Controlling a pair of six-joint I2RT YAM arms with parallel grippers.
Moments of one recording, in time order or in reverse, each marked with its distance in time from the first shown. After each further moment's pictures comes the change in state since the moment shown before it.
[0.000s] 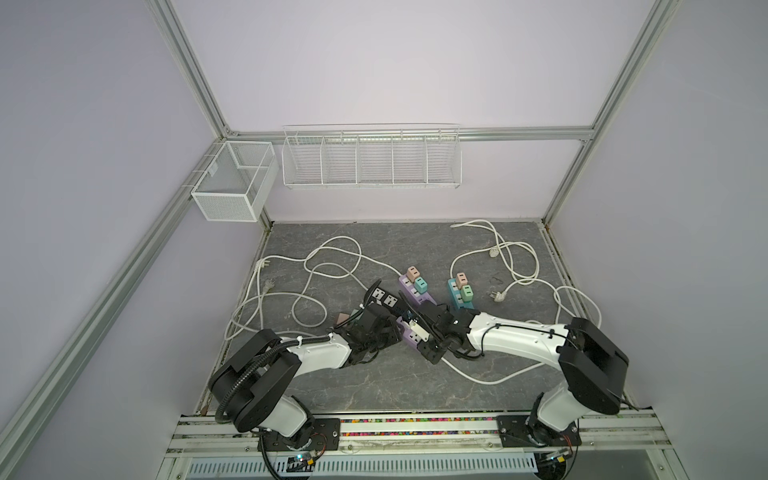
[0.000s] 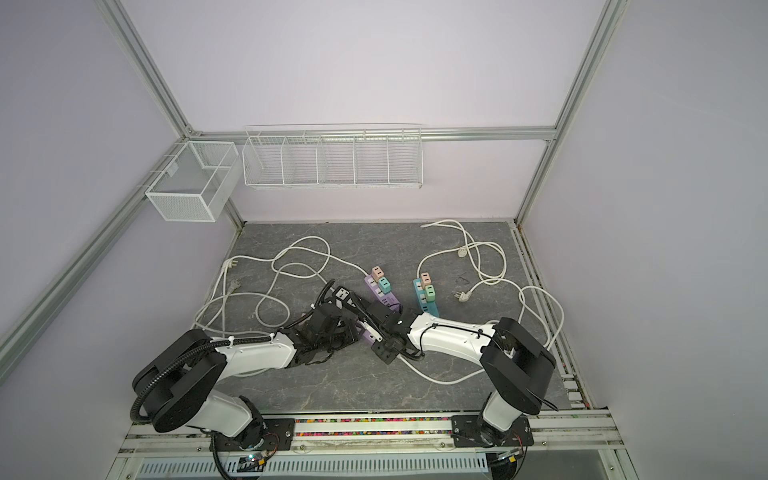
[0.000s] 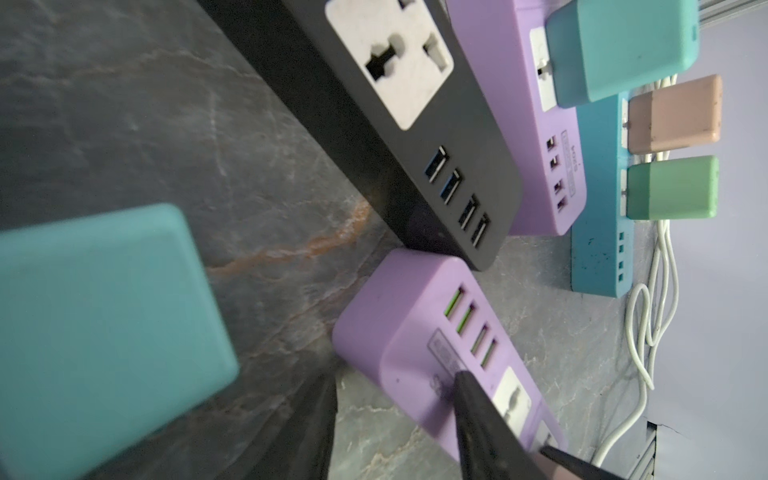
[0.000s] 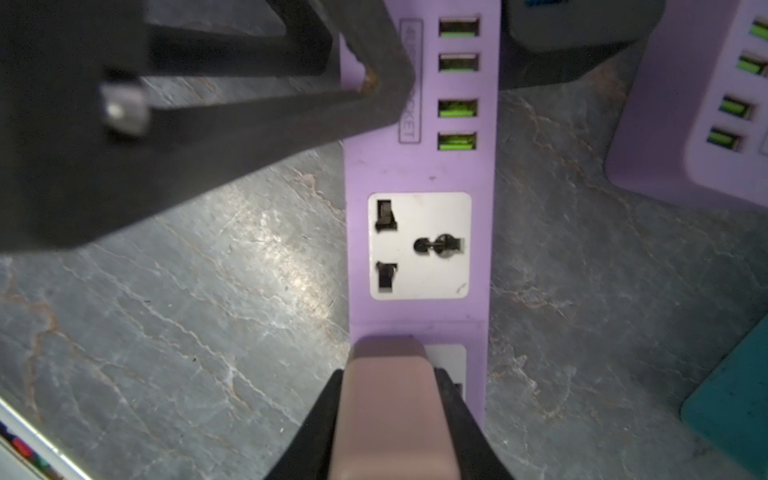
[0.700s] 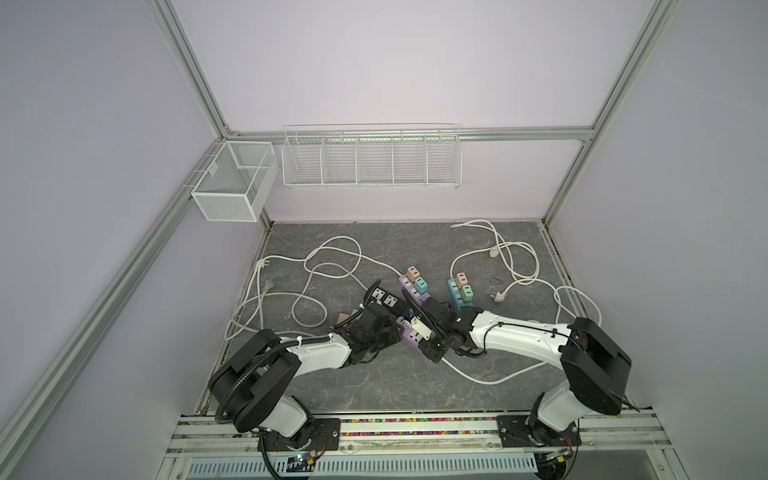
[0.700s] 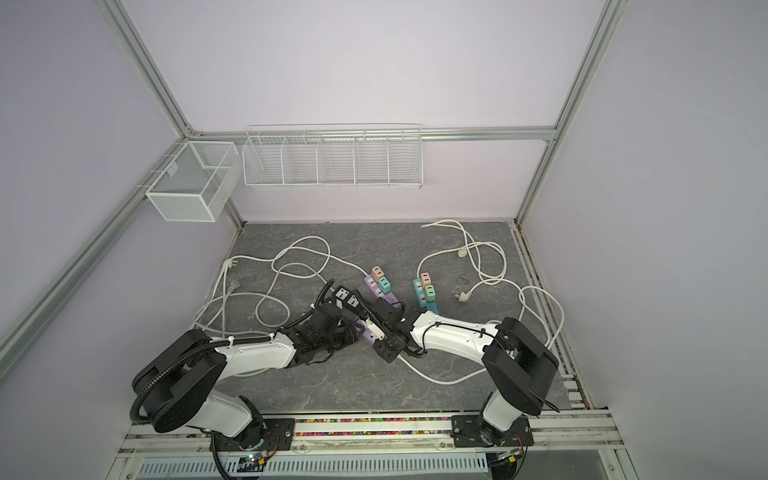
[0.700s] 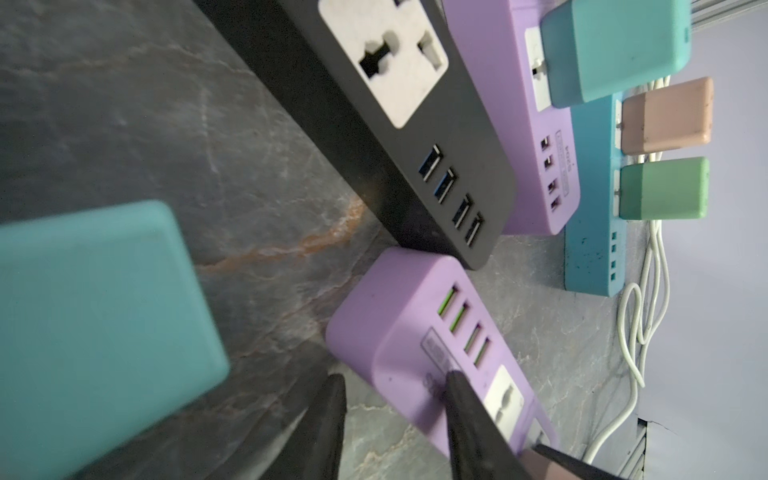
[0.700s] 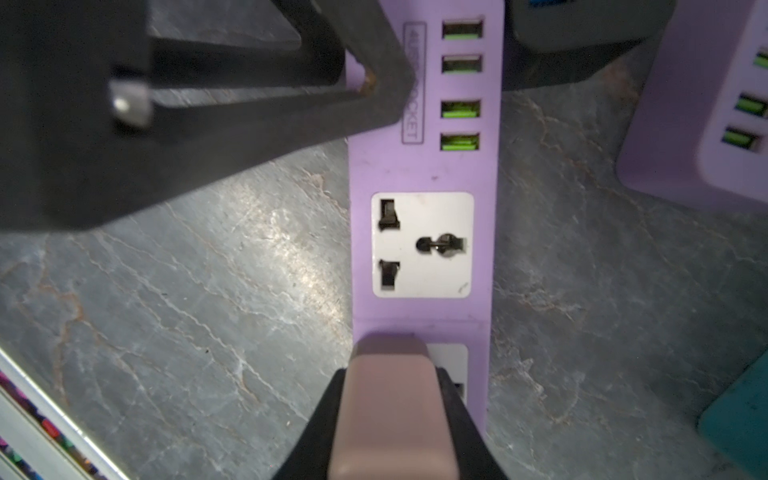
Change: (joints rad) left arm 0.000 0.000 0.000 -0.003 0.011 -0.008; right arm -0.023 -0.011 -0.007 0.006 -0.050 -0.017
